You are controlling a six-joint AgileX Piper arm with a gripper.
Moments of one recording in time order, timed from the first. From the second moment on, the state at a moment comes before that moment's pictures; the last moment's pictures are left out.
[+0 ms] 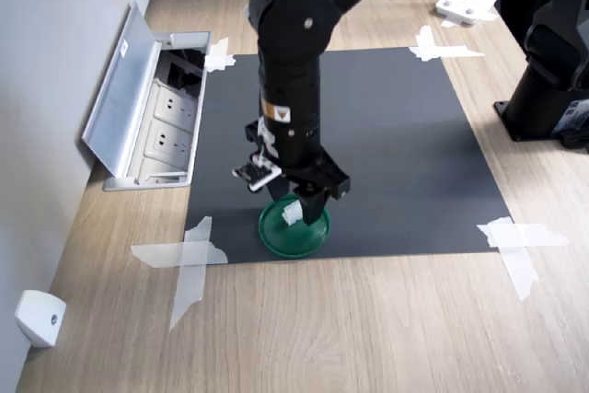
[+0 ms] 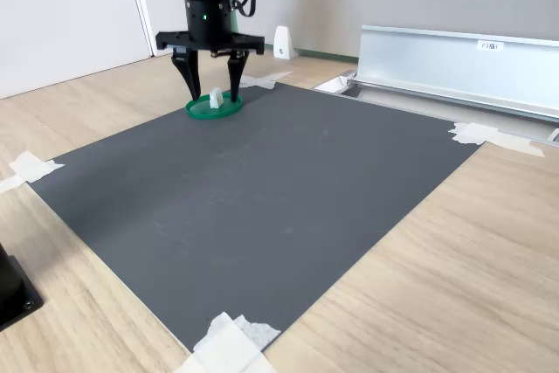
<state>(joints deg) 18.9 108.0 -77.8 8.1 50.4 -24.9</state>
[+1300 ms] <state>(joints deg) -6.2 13.8 -15.4 5.6 21.5 -11.4</state>
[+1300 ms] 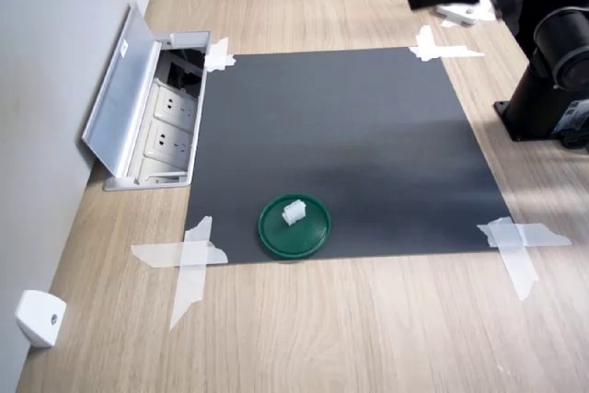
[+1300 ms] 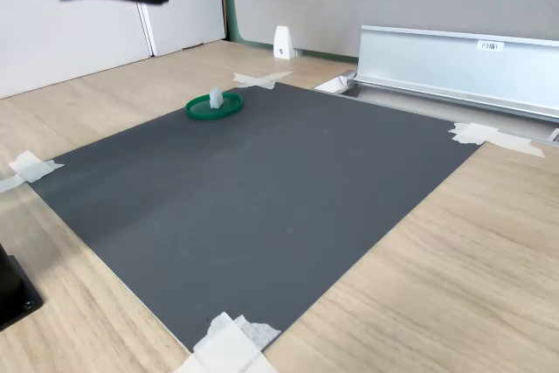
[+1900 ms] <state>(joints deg) -6.3 -0.6 -2.3 4.4 14.5 -8.5</state>
